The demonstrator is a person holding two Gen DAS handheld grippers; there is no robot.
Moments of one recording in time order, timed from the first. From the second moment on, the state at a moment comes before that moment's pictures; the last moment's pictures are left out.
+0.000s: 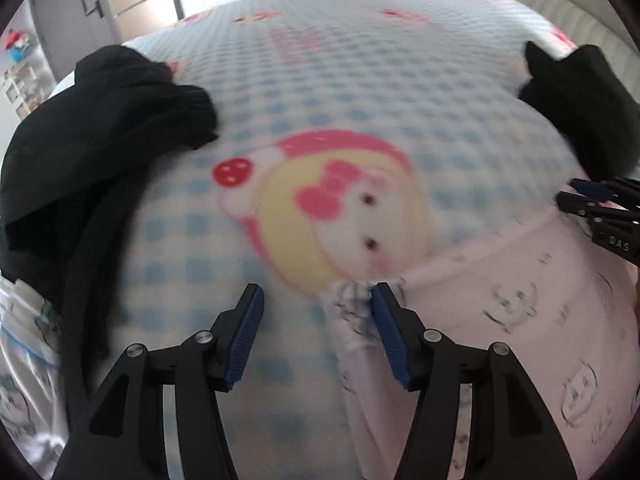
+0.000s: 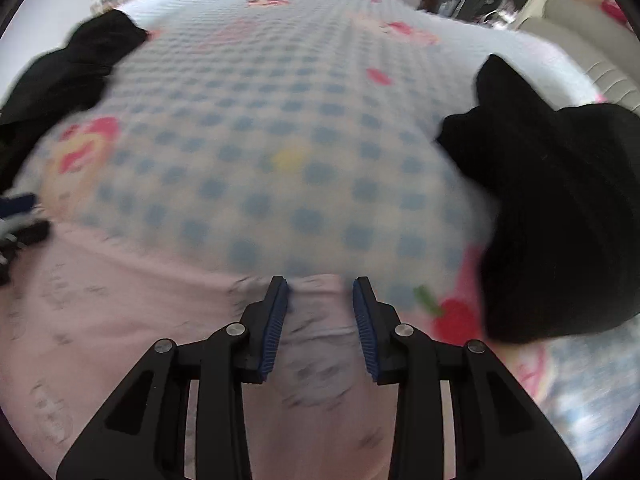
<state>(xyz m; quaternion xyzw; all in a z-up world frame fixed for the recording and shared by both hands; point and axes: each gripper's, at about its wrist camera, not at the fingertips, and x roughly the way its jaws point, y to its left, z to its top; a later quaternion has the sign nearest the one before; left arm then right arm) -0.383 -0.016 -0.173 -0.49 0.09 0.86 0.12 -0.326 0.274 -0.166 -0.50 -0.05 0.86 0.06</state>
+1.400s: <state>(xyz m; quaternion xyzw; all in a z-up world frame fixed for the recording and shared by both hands) -0.397 0.037 -0.175 -0.49 0.09 0.85 0.16 -0.343 0.242 -0.168 -0.51 -0.02 0.86 -0.05</state>
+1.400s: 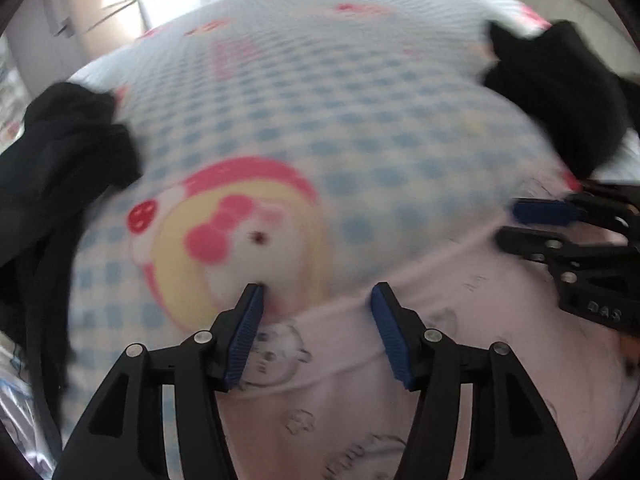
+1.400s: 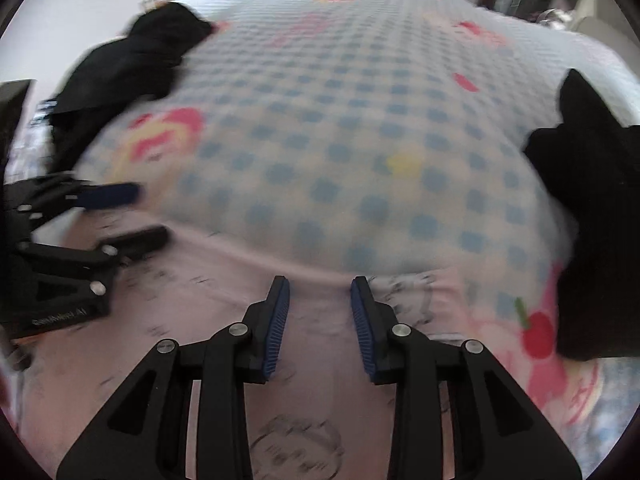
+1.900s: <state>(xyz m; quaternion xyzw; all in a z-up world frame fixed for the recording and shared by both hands) -0.395 0.071 -0.165 -0.48 0.12 0.86 0.15 -0.349 0.237 -0.170 -0.53 -0.03 0.85 -0.04</state>
